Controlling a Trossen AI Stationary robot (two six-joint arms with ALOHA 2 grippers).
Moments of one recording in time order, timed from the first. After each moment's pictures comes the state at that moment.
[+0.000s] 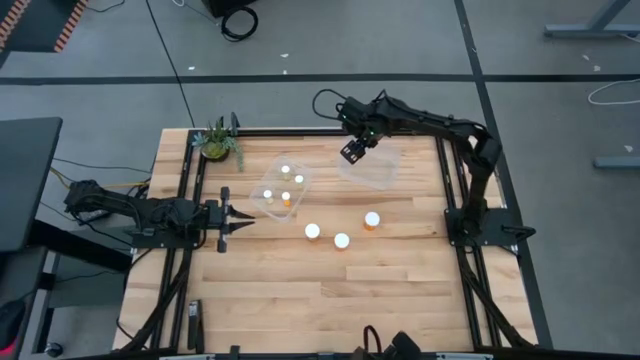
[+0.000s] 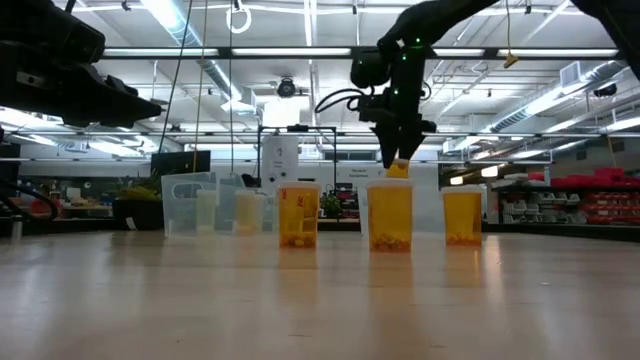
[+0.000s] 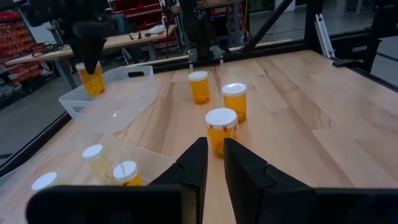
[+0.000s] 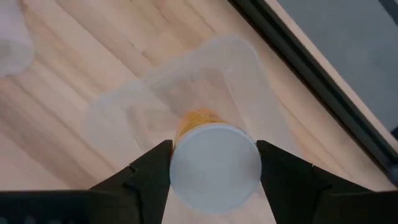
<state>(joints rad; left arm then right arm) -0.21 0.22 0.01 0.08 -0.28 0.12 -0.55 1.86 1.63 -1.07 0.14 0.24</state>
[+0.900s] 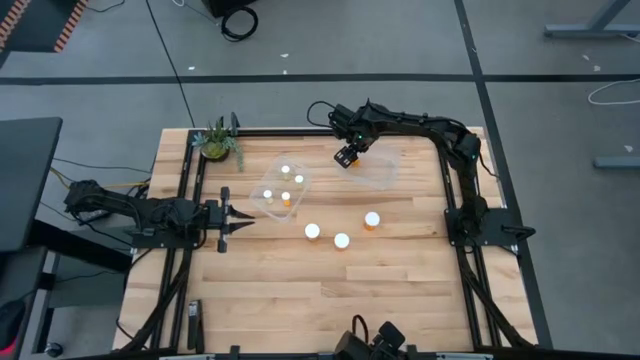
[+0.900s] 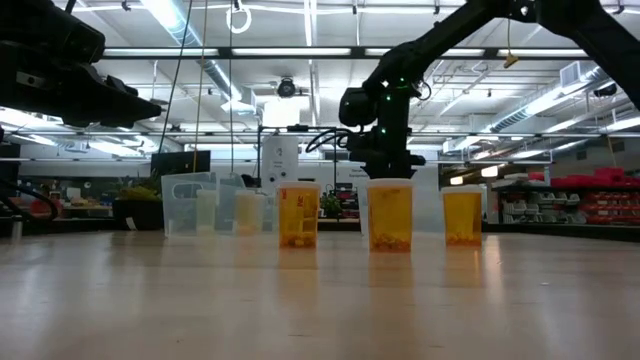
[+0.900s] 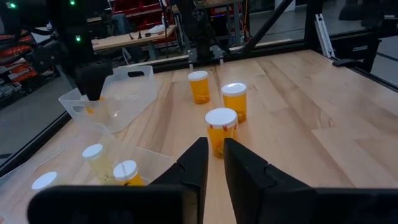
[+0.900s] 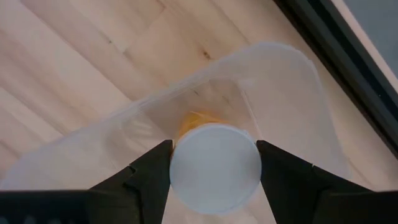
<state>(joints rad) -0.21 0.22 0.01 0.08 -0.28 0.12 -0.58 2.04 1.64 -0.97 0.10 0.20</state>
